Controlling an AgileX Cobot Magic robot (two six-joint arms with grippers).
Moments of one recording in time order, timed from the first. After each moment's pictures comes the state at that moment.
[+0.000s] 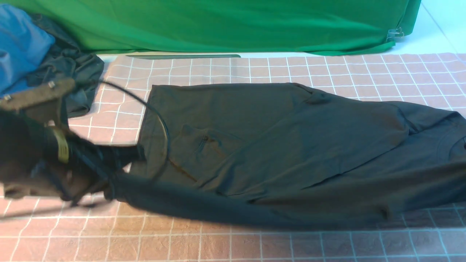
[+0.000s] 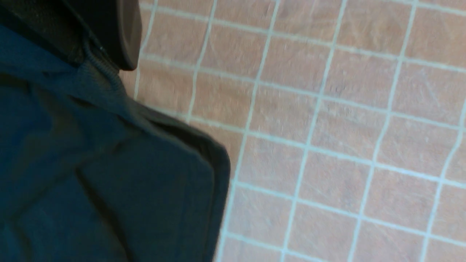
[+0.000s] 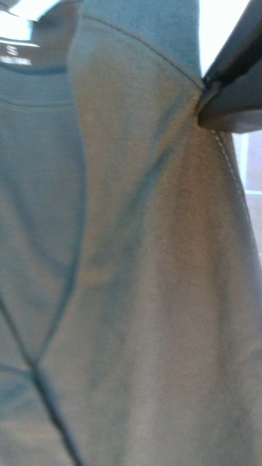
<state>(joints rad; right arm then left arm) -0.11 1.33 -0.98 0.09 0.98 -0.11 -0.41 1.16 -0.89 0.19 0.91 -0.79</state>
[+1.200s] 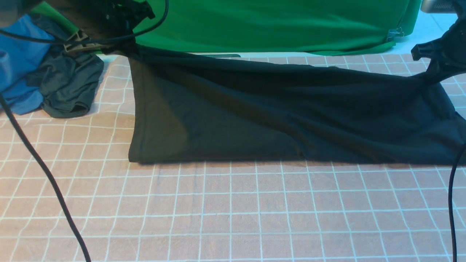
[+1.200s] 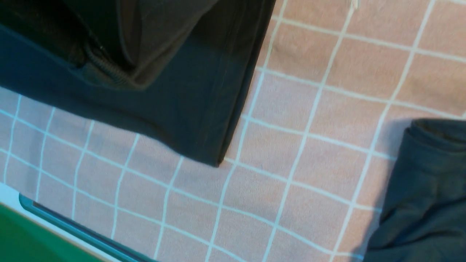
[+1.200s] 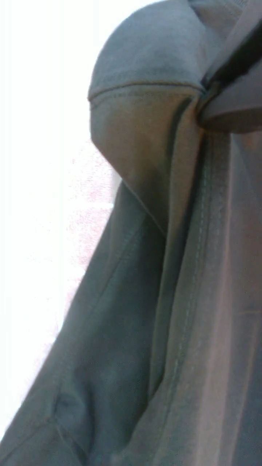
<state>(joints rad) -0.11 2.03 -1.79 0.10 1.02 -0.11 -0.07 1.96 -1.78 -0.03 0.84 -0.44</state>
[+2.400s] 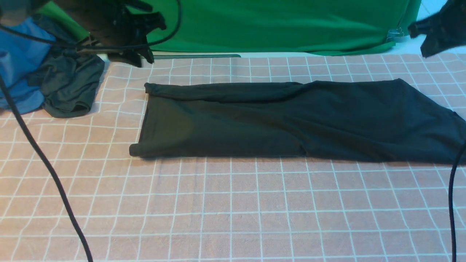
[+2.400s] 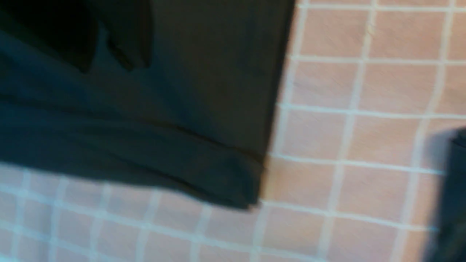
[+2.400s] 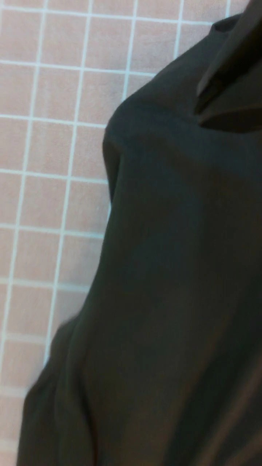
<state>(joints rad) -0.04 1.90 -1.80 0.12 1.00 -0.15 -0.10 1.96 -1.82 -0.17 0.99 -0.20</state>
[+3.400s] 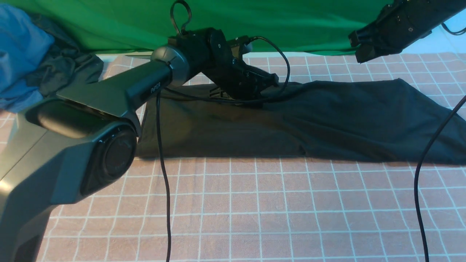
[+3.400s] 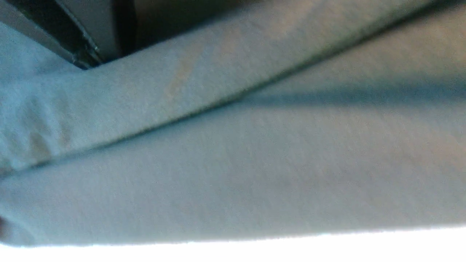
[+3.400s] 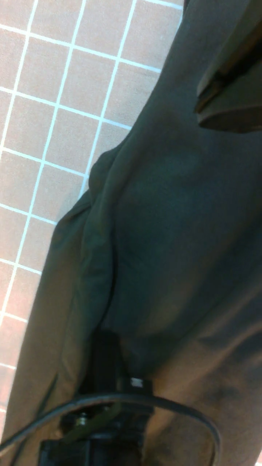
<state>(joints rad) 0.09 1.99 -1.80 0.29 0.89 -0.27 -0.37 2.48 -2.15 -0.30 0.73 -0.12</state>
